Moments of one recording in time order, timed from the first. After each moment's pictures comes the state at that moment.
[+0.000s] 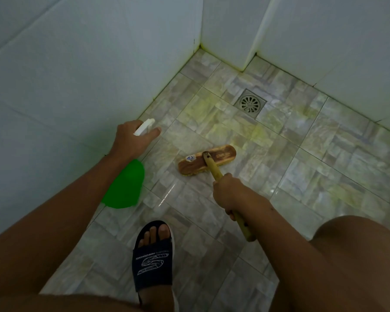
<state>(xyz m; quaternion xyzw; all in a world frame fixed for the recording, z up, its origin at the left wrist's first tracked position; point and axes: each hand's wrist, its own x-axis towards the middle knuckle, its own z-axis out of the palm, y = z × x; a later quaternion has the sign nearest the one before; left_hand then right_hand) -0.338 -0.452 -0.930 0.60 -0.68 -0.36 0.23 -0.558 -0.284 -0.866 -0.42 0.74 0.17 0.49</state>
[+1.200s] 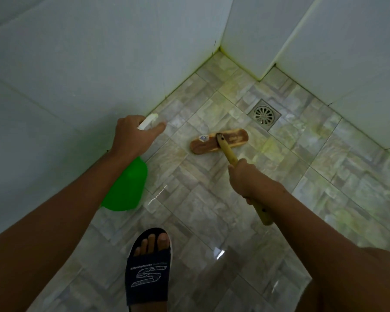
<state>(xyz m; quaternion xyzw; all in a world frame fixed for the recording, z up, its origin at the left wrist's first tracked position) -0.332 -0.460 -0.930 0.63 -0.66 -0.32 0.26 -0.586 -0.338 -0.897 -0.40 0.81 0.14 0.40</state>
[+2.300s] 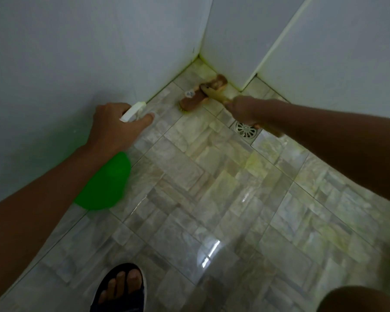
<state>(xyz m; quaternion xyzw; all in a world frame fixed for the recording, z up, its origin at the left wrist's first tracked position) -0.373 -0.519 -0.931 0.58 -0.70 -0.29 0.29 -0.701 -0.530 -0.894 -0.56 0.76 0.16 0.29</state>
